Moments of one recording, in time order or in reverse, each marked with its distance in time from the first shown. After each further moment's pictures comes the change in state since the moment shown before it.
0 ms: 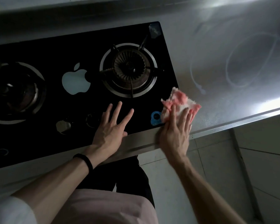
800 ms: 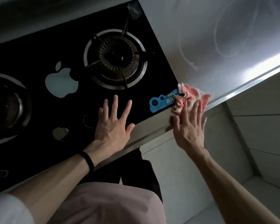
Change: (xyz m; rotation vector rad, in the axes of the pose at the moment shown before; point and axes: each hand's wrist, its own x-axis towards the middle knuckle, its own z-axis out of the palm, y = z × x) left_hand 0.004 -0.007 -0.003 0.159 -0.056 0.097; right_hand -0.029 0.046 0.001 -0.098 -0.096 0.185
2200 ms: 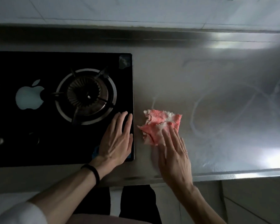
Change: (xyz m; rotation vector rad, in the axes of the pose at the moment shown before) left_hand 0.146 0.181 -0.035 -0.124 0.369 -0.255; right_hand 0.173 0.067 -0.125 0.112 0.034 -0.687
